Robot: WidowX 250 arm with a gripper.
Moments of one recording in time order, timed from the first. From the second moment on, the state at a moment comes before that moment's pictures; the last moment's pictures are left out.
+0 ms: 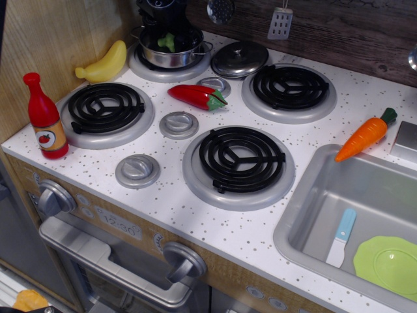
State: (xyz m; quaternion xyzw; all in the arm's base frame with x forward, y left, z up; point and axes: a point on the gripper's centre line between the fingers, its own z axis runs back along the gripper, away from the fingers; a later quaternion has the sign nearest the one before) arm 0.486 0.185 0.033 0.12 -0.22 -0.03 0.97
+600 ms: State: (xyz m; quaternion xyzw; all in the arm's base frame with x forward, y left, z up) arm 0.469 0.183 0.041 0.17 -0.17 -0.01 0.97
